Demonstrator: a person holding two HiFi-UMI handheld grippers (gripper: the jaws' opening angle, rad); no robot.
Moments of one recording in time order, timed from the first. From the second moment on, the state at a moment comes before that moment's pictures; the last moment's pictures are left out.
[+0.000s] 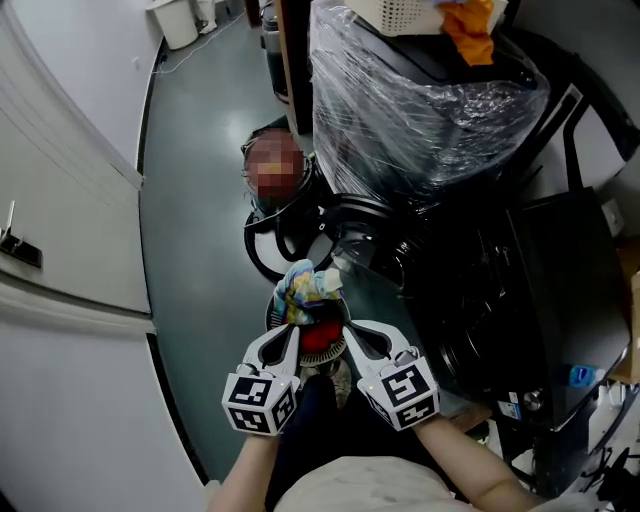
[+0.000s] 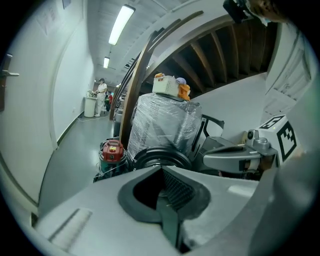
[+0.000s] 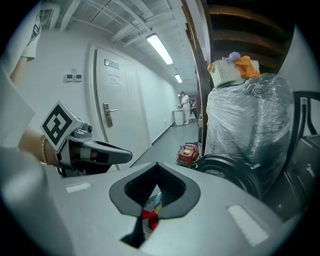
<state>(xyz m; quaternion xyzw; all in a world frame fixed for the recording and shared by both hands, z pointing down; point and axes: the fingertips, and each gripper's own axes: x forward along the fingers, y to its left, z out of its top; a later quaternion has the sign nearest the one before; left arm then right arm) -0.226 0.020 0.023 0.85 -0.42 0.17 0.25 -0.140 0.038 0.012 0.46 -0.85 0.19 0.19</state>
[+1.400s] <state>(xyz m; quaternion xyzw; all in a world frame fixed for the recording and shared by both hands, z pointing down) -0.296 -0.055 0.407 0.80 -0.44 0.21 0.37 -0.201 -0.103 0.449 0.47 -0.77 0.28 0.34</state>
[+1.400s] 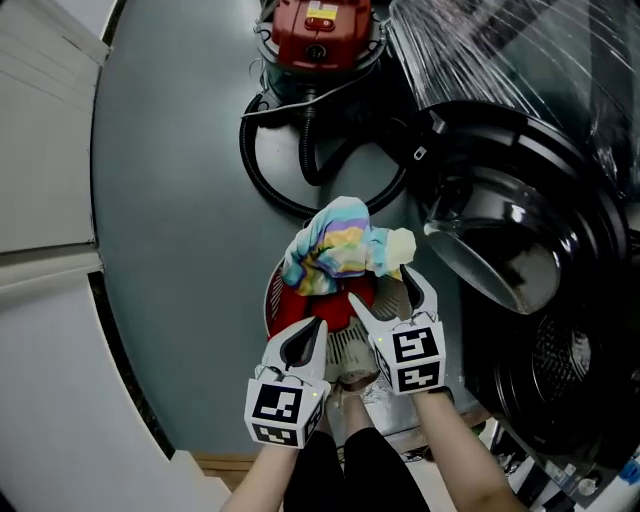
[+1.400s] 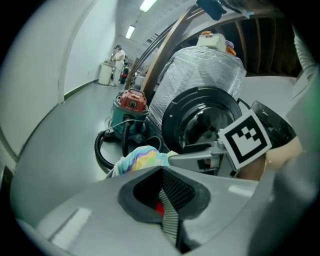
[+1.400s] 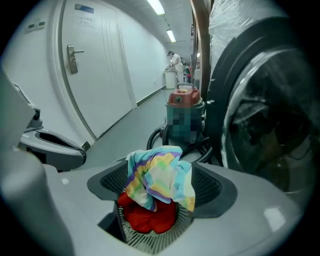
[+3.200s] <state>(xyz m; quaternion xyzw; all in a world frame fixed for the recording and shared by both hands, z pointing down) -0.233 -0.039 0.394 0.84 -0.32 0.26 0.34 -0.160 -0.055 0.408 0.52 -0.72 0.38 0.25</state>
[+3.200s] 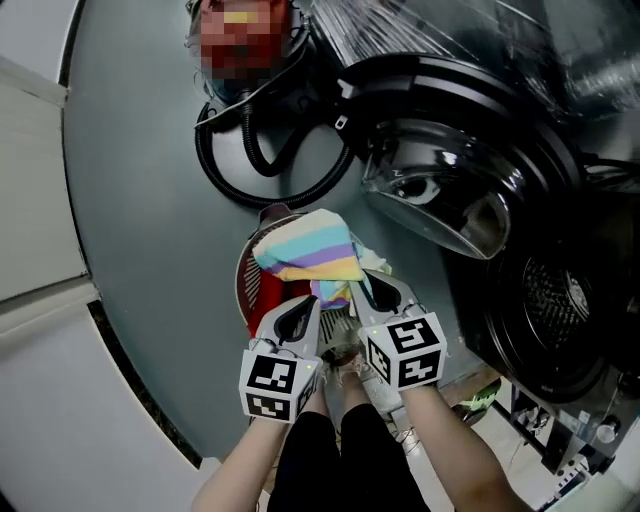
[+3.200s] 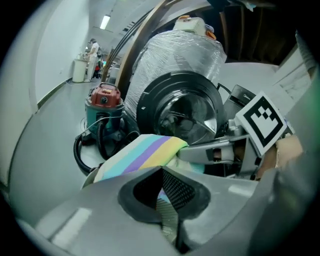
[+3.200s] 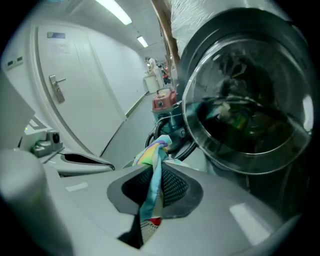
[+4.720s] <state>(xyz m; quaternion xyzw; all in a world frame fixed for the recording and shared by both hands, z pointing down) 0.093 0.100 0.363 0.92 -0.01 0.29 0.25 0.197 0.195 0.336 0.88 -0.35 0.31 -0.02</state>
